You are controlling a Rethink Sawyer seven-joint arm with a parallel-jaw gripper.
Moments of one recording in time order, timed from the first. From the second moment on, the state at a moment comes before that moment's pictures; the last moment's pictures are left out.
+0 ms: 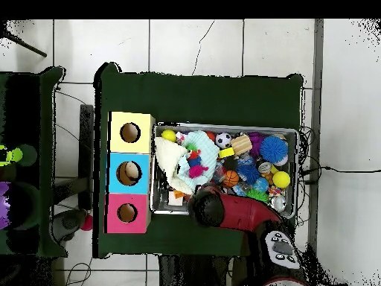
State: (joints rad) arm -0.31 -0.57 -0.08 1.87 -0.20 0.20 1.58
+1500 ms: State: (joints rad) arm -0.21 -0.52 -0.15 1.83 -0.32 0.20 1.58
